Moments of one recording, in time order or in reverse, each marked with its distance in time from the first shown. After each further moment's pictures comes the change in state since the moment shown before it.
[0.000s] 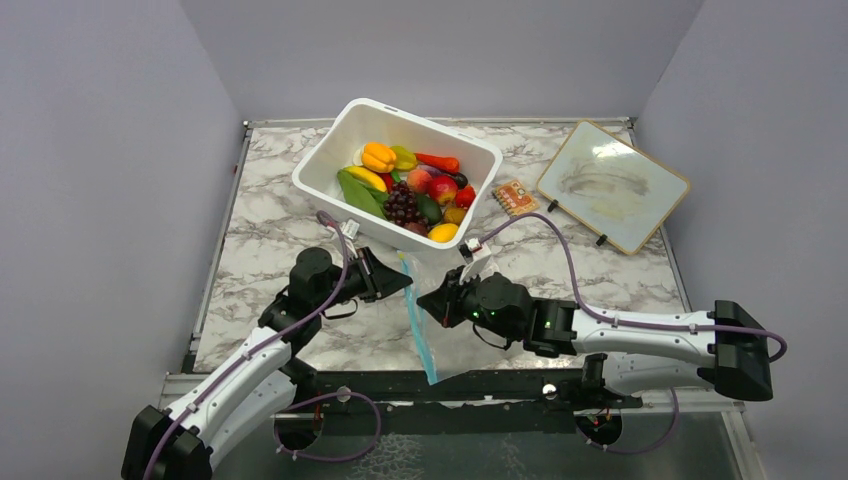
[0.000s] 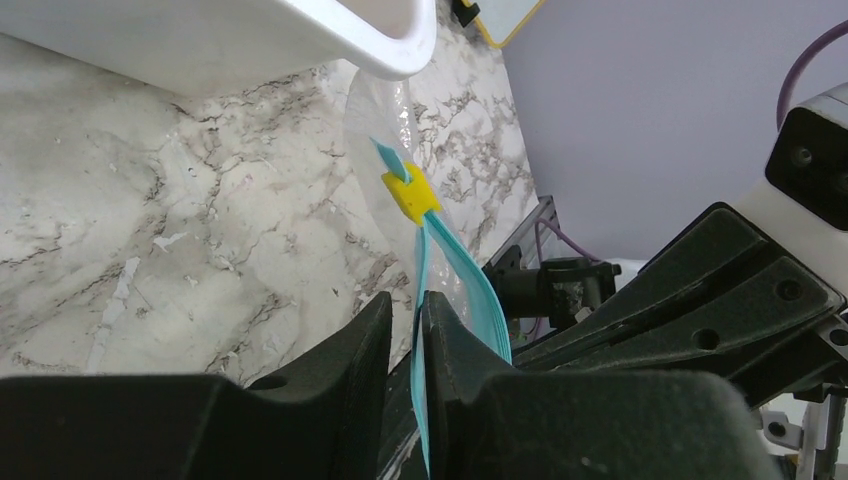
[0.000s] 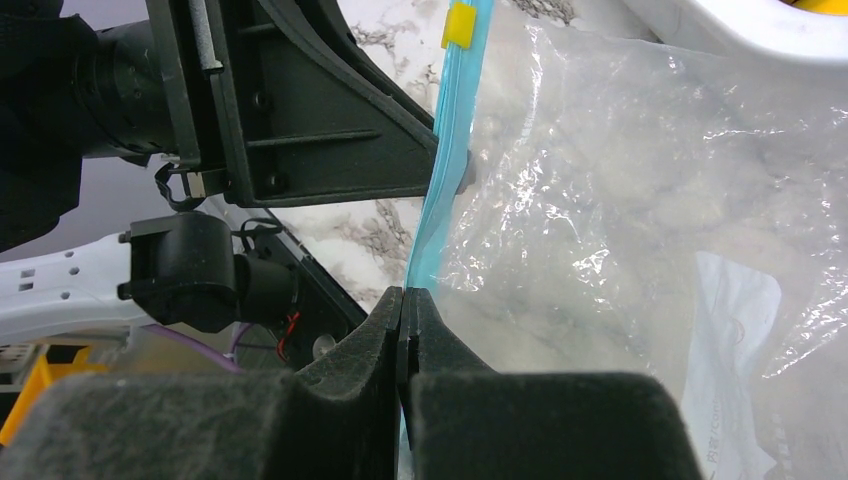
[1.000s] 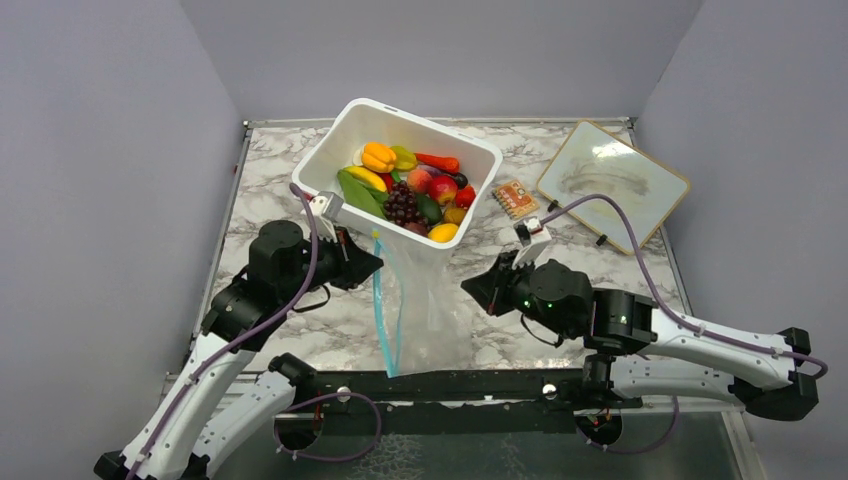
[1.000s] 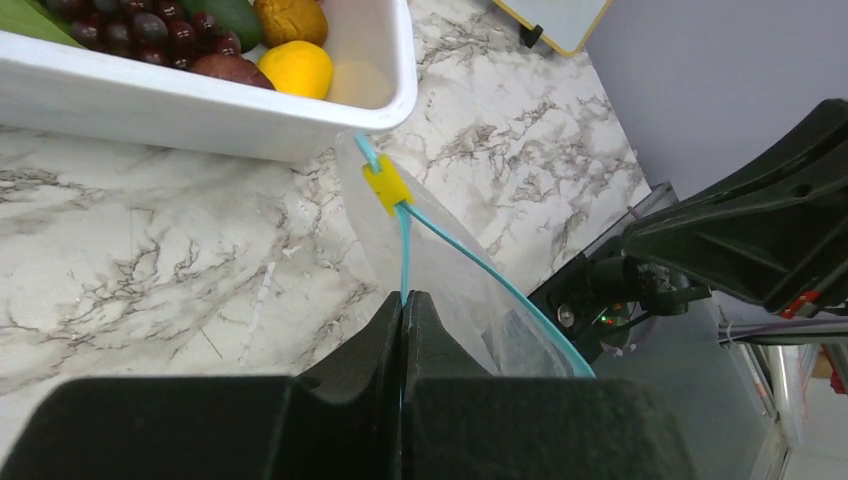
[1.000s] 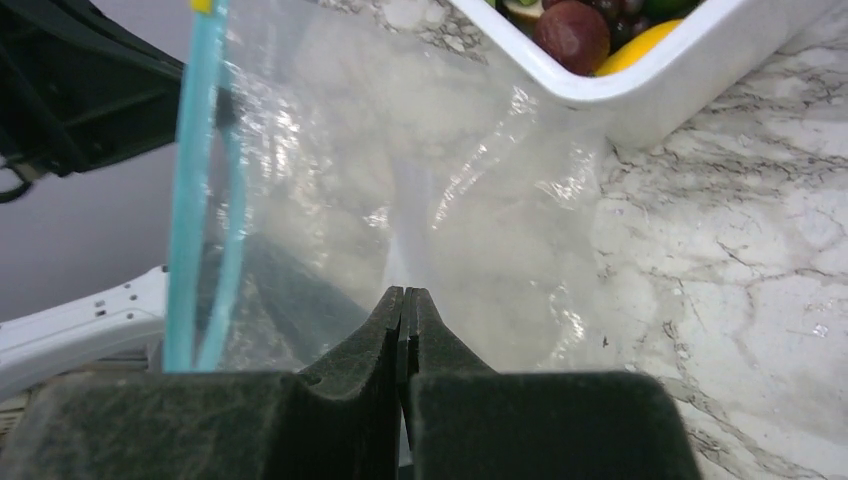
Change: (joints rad) left arm -0.009 -0.068 0.523 -0.708 -0.159 0.399; right arm 0.000 -0.282 0.231 -0.554 0.142 0.053
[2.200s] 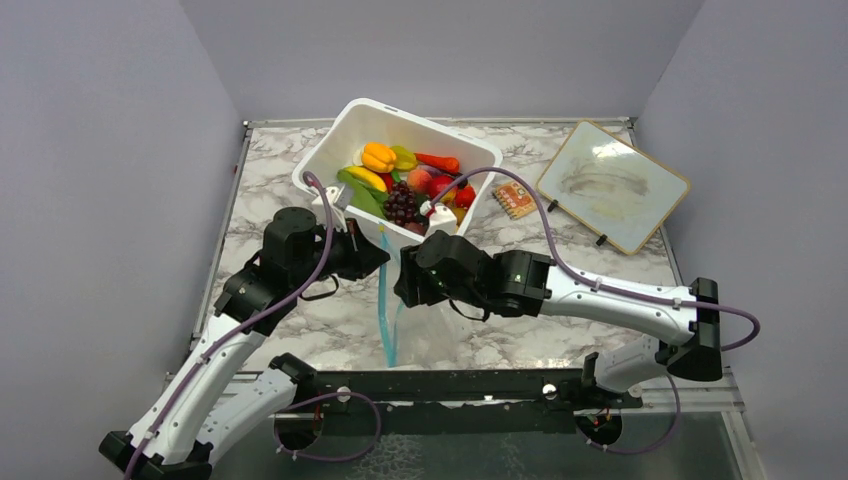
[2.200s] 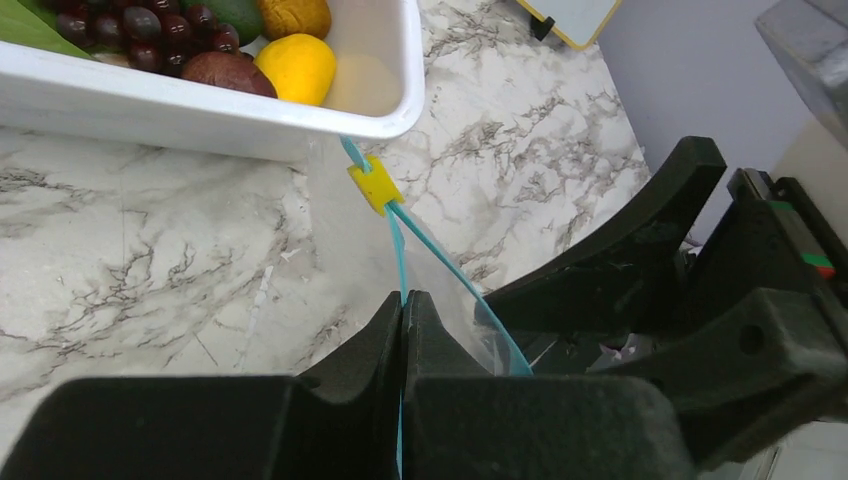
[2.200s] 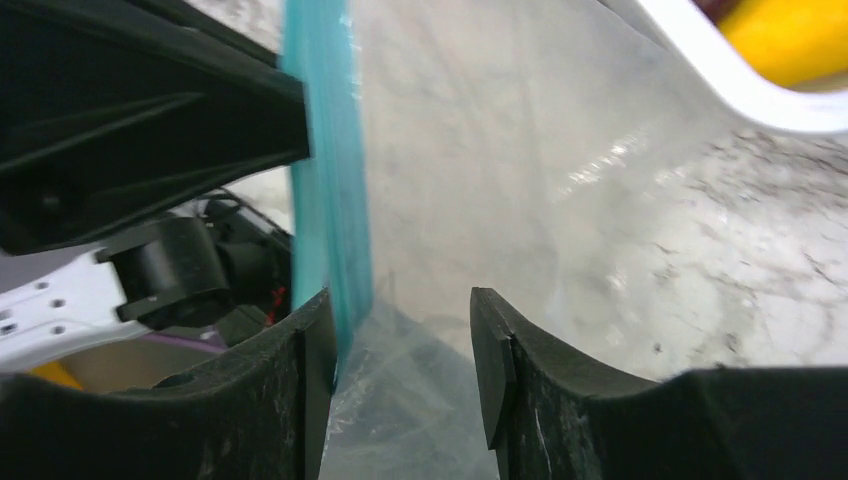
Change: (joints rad) left arm 0.001 0.102 0.051 0.012 -0.002 -0.008; right arm 0.000 0.560 0.440 -0.158 -0.144 -0.019
